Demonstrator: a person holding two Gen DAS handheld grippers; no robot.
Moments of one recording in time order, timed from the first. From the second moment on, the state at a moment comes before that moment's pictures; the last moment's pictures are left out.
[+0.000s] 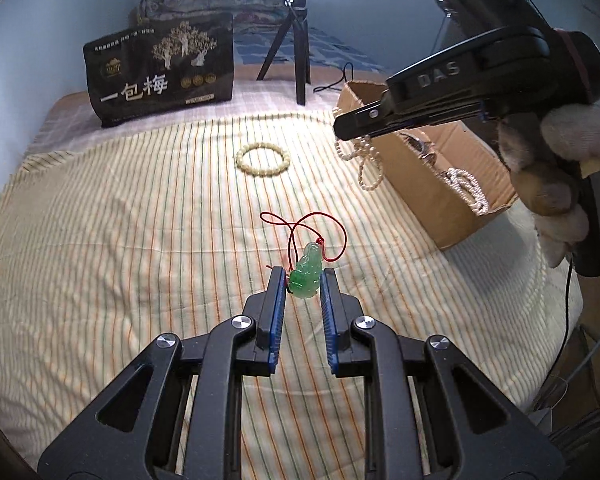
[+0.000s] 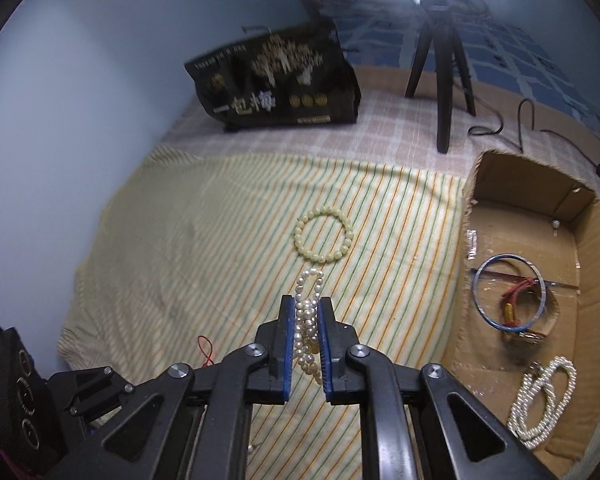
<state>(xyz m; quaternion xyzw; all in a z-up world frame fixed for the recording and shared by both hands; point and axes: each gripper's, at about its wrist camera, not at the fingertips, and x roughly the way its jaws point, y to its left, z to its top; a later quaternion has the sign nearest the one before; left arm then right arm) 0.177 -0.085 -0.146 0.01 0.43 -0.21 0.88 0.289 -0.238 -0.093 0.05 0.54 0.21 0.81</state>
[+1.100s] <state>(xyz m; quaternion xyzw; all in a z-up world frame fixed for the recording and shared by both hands) 0.171 -0.179 -0.064 0.05 0.35 -0.30 0.89 0.246 -0.378 -0.010 0.08 0.45 0.14 0.88</state>
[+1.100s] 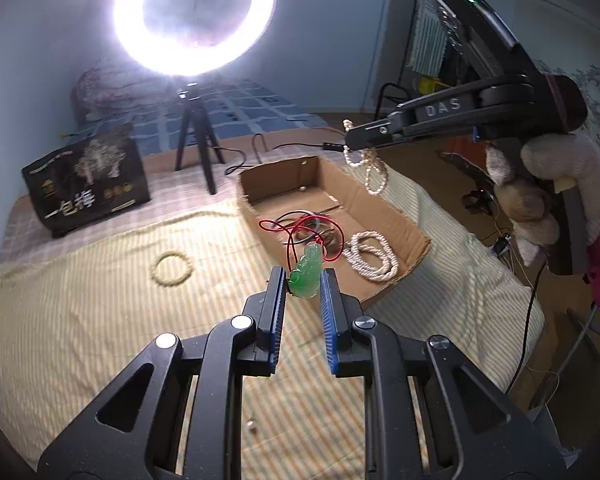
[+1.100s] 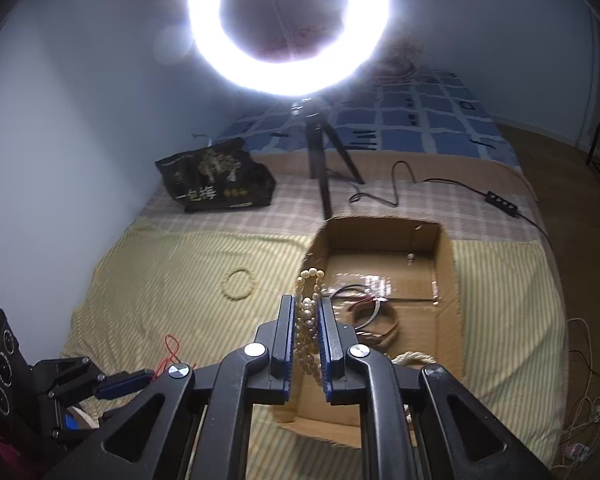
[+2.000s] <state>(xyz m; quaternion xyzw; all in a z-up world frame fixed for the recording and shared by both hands) 0.198 -0.264 -0.104 0.08 0.38 -0.35 0.86 0.296 -0.434 -0.071 0.10 0.48 0.09 0.87</state>
